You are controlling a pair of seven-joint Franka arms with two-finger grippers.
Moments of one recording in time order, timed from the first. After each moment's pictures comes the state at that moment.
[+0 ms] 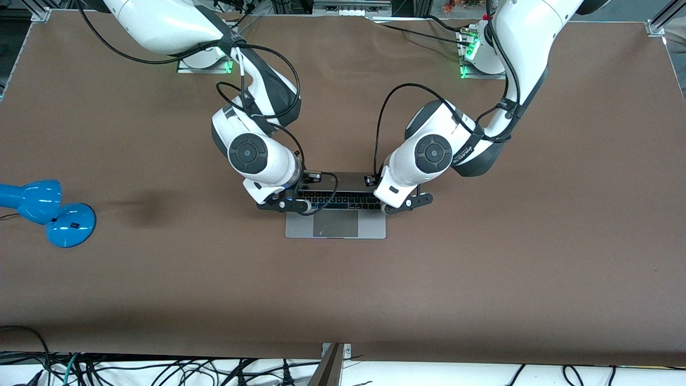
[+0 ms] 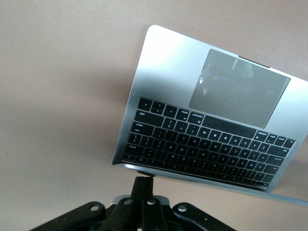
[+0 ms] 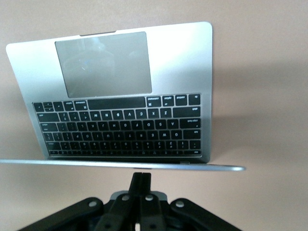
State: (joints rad) left arm -0.19 0.64 -0.46 -1.56 -0.03 2.07 -0.88; right arm 0.26 0.67 0.40 -1.43 -0.01 1.98 0.68
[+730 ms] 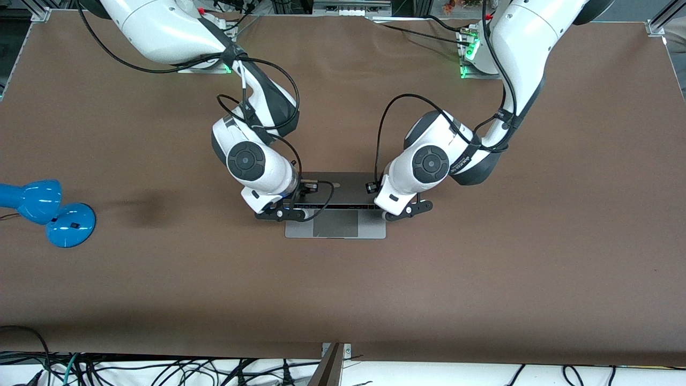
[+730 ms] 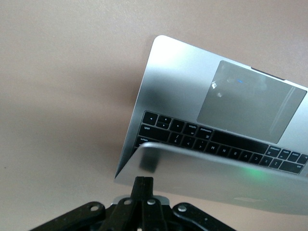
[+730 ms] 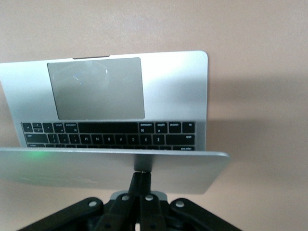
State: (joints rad) left arm -0.19 0.69 -0.45 -1.52 0.01 2.07 -0.89; right arm 0.26 0.71 0.39 -1.43 -0.06 2.06 0.65
